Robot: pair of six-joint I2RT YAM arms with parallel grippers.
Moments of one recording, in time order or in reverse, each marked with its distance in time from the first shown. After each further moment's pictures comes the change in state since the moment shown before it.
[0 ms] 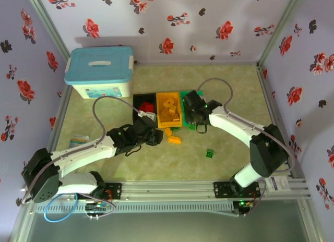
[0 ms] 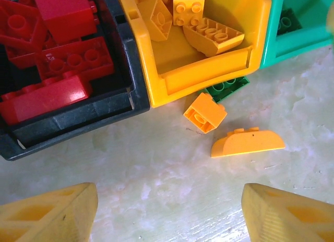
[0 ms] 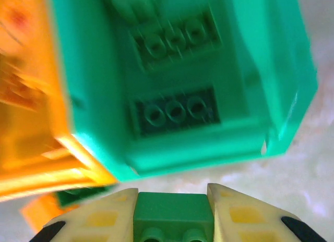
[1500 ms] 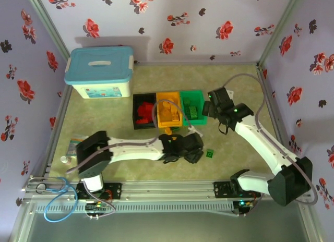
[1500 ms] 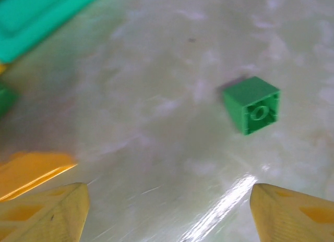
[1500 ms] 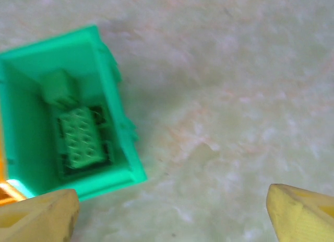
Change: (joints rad) left arm -0.360 0.609 0.493 -0.004 0.006 0.058; right arm -0.184 -0.362 -0.133 -0.120 0.163 -0.115
